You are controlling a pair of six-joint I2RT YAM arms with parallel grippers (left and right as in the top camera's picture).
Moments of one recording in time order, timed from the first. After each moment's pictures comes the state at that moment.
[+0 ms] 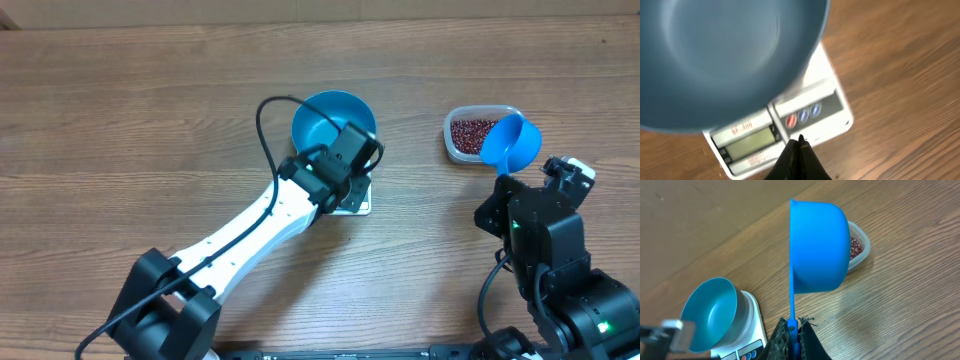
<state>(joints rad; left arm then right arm) -0.72 1.72 1.24 -0.65 -0.10 -0.26 0.40 0.77 1.02 -0.93 0.43 0.78</state>
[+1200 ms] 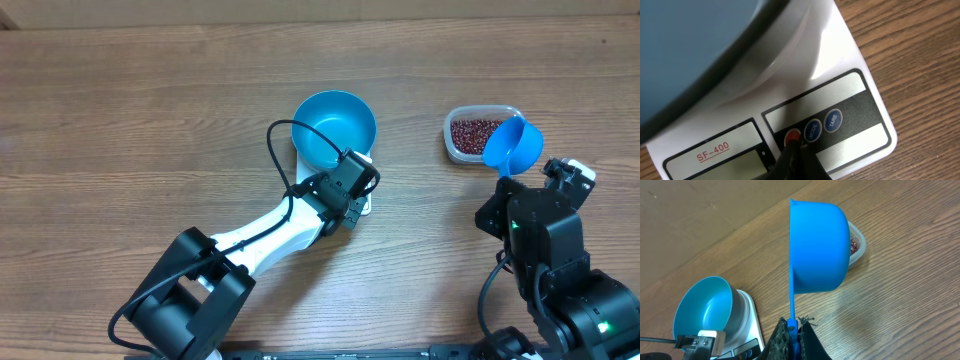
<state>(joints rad) -0.74 1.80 1.03 -0.32 -0.17 -0.23 0.40 0.77 1.02 -0.95 0.44 0.78</state>
